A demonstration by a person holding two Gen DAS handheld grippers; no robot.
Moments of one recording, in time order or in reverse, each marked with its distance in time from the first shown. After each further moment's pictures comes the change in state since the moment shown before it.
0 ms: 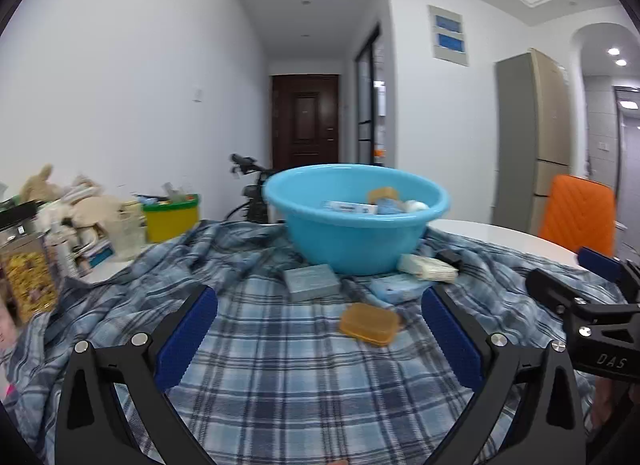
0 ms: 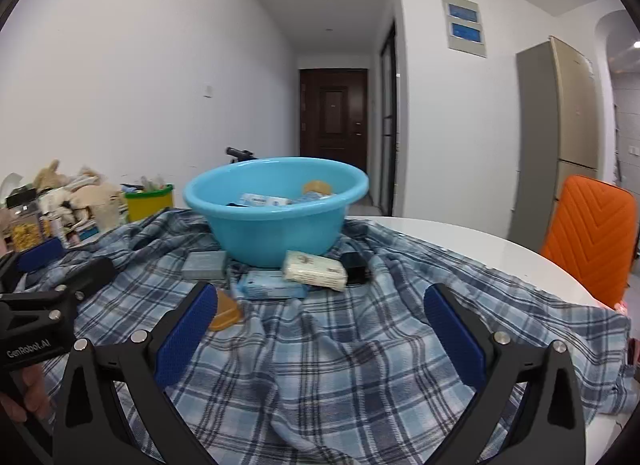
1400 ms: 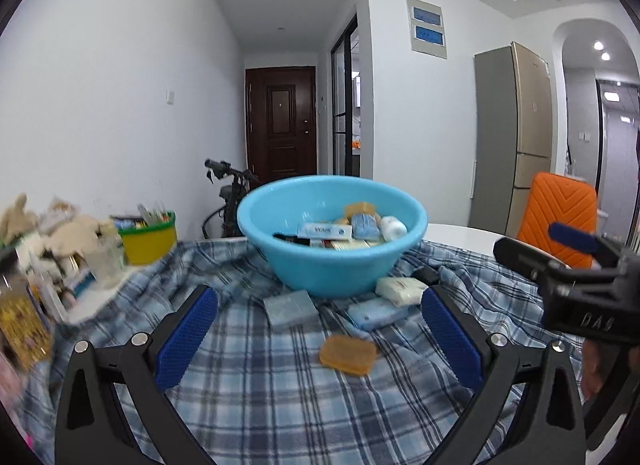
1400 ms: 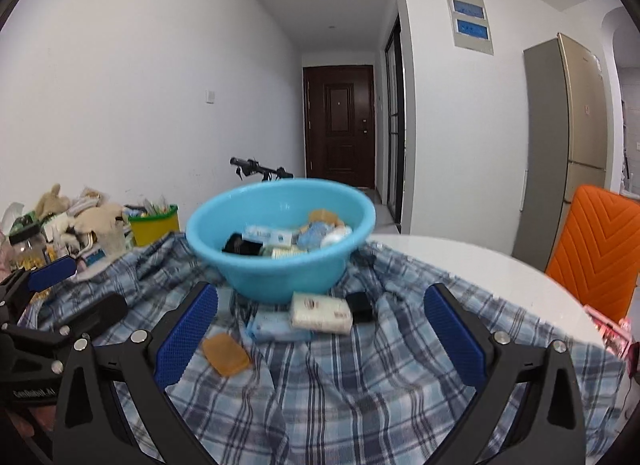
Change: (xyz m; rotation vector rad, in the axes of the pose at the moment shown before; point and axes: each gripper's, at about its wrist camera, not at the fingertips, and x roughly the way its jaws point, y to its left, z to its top) left arm 0.009 -0.007 0.041 0.038 0.039 -0.117; right arm 0.015 0.001 0.053 0.021 0.025 0.045
